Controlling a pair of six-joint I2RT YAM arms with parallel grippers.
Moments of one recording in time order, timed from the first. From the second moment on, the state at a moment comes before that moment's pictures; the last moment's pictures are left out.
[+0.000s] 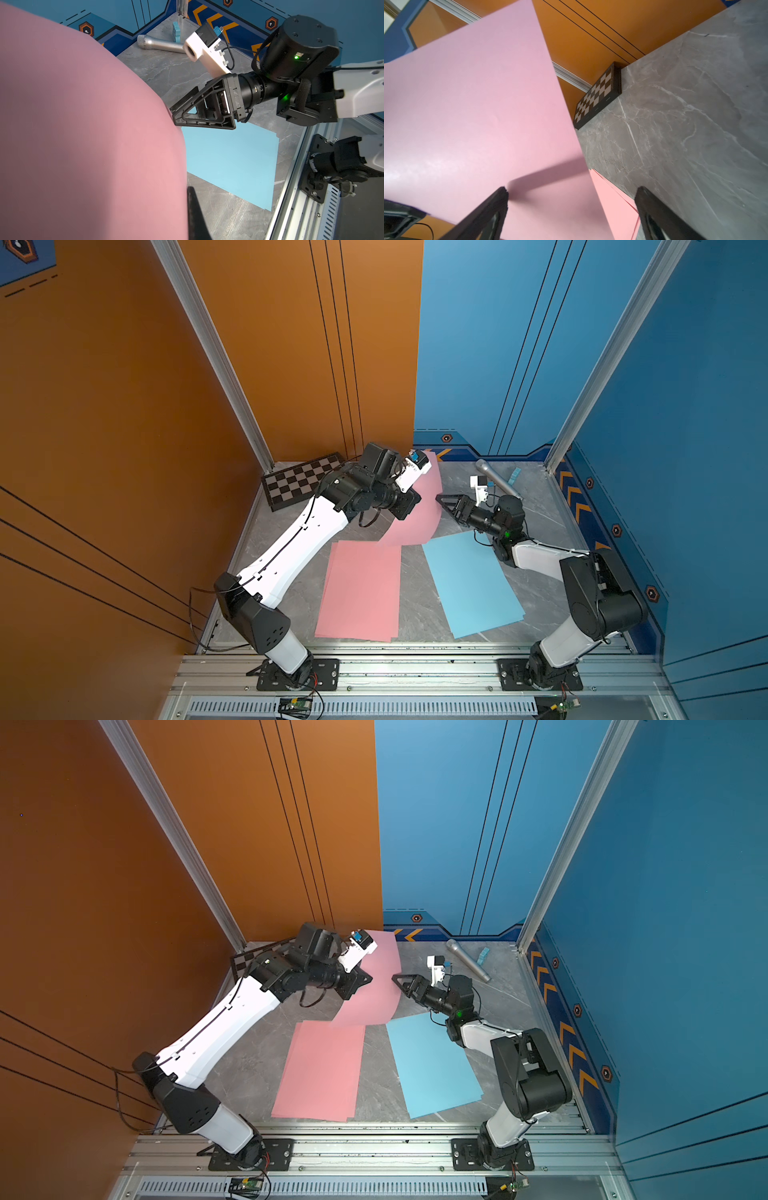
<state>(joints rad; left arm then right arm) -0.62 1.60 1.78 -0.89 0.30 0.12 0.27 1.64 0.76 0.87 -0.73 1.02</state>
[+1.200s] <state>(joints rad) -0.39 1.49 1.71 -0.91 0.71 0.11 0.29 1.78 0.85 1.30 -0.86 1.51</state>
